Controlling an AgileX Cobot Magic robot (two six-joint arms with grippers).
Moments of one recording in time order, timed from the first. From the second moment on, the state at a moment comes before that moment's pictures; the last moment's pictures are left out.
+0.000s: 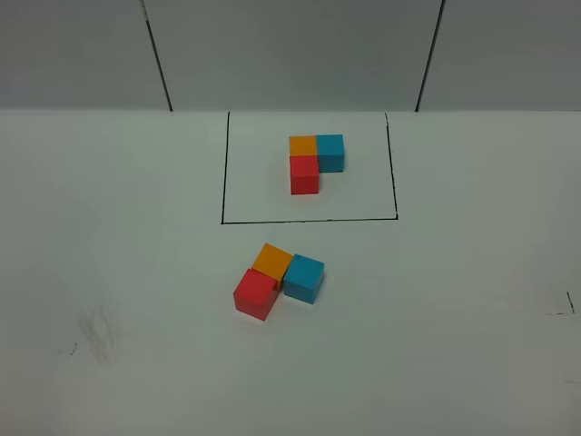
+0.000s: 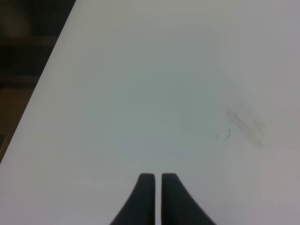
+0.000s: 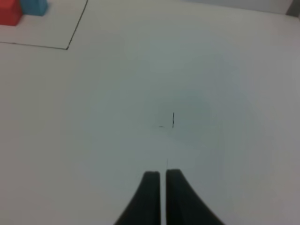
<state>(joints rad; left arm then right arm) 0.03 -0.01 -0.51 0.17 1.06 -0.05 0.00 -0.01 -0.51 0.01 1.06 -0.10</state>
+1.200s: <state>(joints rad) 0.03 -0.01 -0.51 0.17 1.06 -0.05 0.00 -0.01 -0.51 0.01 1.06 -0.10</state>
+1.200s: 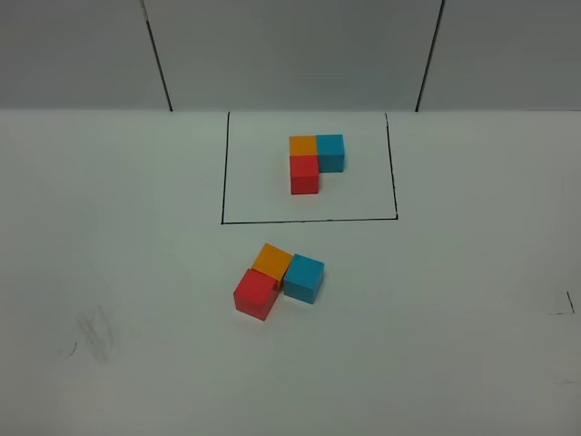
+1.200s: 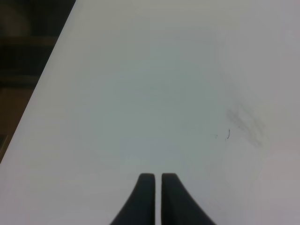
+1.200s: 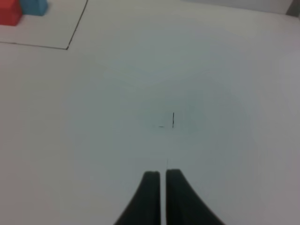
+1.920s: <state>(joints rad) 0.03 -0.01 -0.51 0.17 1.06 -0.05 0.00 -0.01 -0.51 0.01 1.06 -0.10</state>
